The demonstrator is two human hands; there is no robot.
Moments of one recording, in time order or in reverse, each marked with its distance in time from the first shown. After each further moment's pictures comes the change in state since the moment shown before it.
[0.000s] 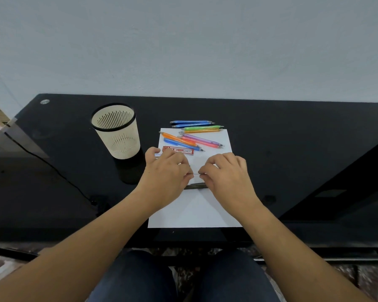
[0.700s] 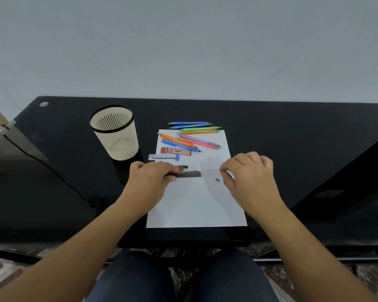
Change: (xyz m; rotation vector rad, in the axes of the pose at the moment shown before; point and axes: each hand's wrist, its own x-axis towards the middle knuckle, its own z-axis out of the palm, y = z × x) left_hand -0.017 -0.025 0.020 -0.328 0.131 -0.116; right_hand -0.019 0.024 -0.028 -0.054 0.171 0.112
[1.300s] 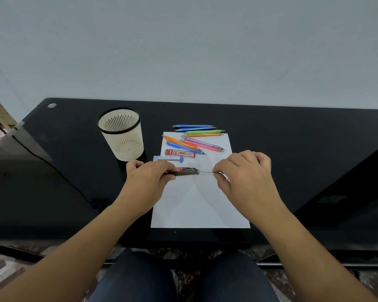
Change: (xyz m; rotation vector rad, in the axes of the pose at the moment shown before) left_hand -0.010 -0.010 -0.007 -0.047 0.145 0.018; right_hand 0.004 -0.025 -0.025 0.002 0.028 -0.109
